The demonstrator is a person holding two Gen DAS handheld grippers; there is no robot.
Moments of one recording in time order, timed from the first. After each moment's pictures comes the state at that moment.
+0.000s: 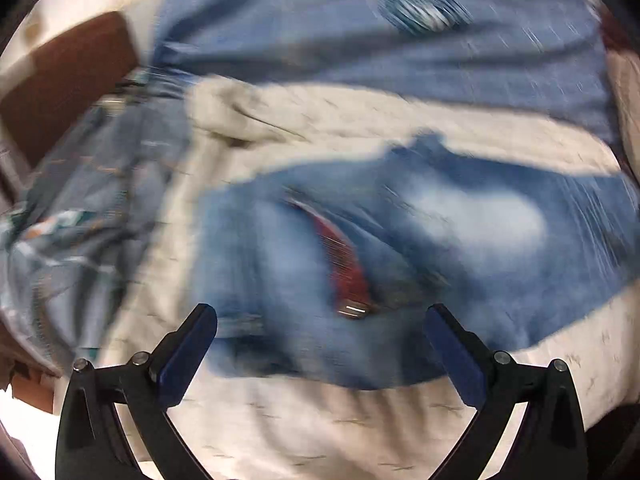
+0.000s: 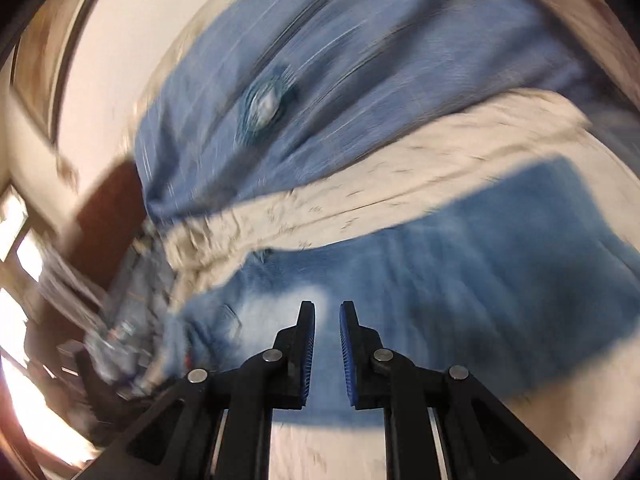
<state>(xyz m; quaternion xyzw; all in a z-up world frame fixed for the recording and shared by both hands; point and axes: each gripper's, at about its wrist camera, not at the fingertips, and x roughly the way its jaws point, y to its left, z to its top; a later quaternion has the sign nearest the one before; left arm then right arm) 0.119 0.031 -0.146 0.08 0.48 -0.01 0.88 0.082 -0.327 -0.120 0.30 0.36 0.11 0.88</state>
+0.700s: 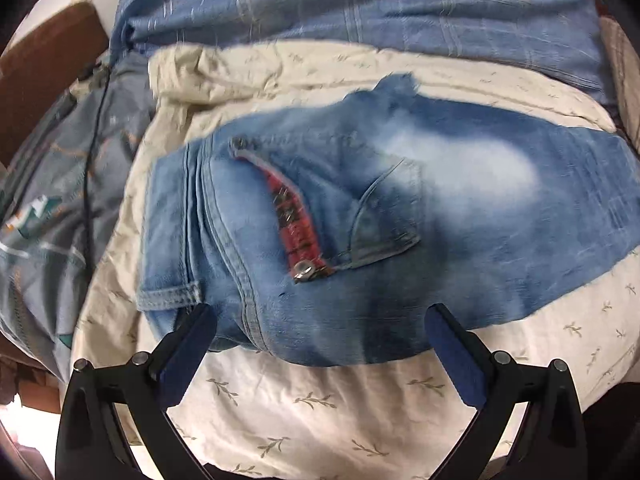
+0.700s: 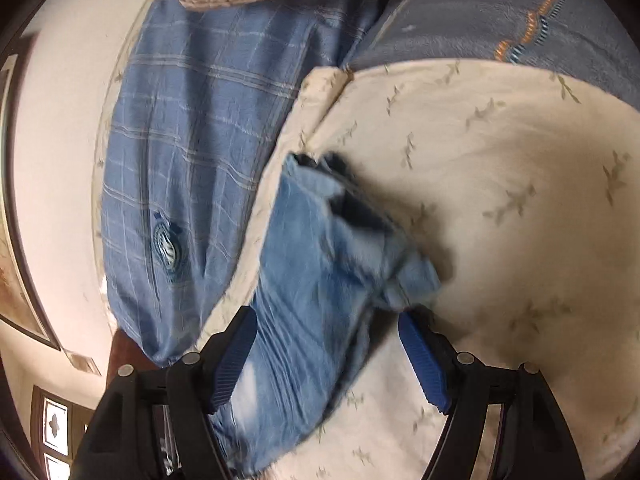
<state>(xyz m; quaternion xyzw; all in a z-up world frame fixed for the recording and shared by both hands) 0.122 0.016 -0.166 0.08 0.53 -0.01 0.84 0.032 -0.453 -0.198 0.54 0.29 -0.03 0.79</state>
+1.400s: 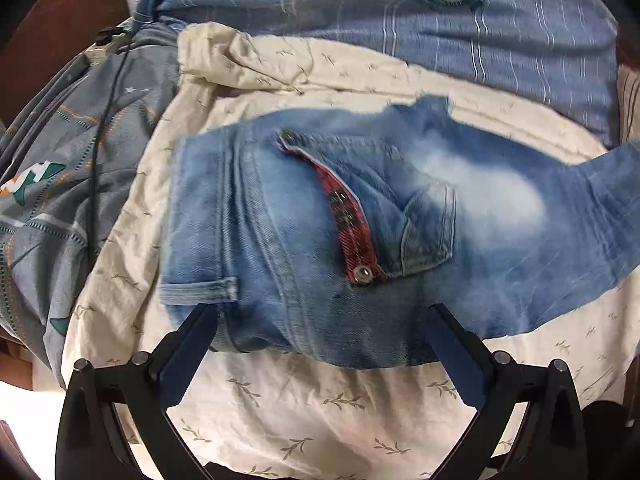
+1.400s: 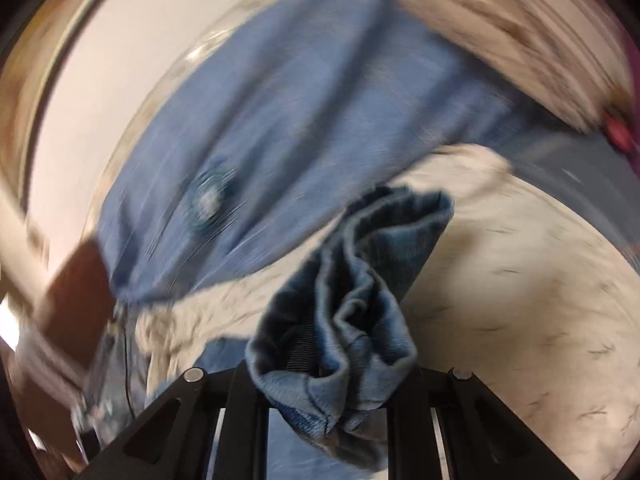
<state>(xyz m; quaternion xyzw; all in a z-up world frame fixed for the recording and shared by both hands) 0.127 0.061 -0.152 0.01 0.52 -0.02 0.85 0.095 -0.358 -0.097 0.30 0.28 0.00 0.91</state>
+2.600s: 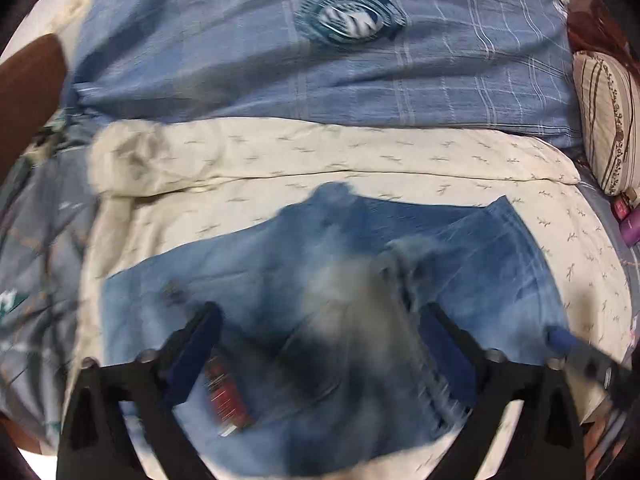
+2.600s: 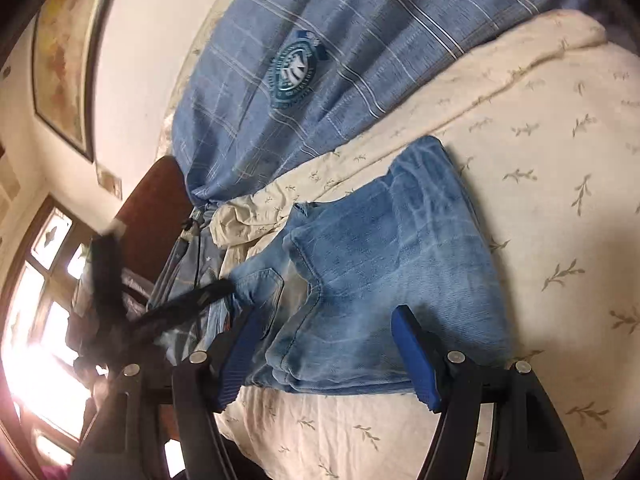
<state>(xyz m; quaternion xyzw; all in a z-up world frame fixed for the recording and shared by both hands) 0.192 -0.039 -0.120 0.06 0.47 -0.10 0.87 0.079 -0.282 -0.170 0.33 0.36 0.20 0.85</state>
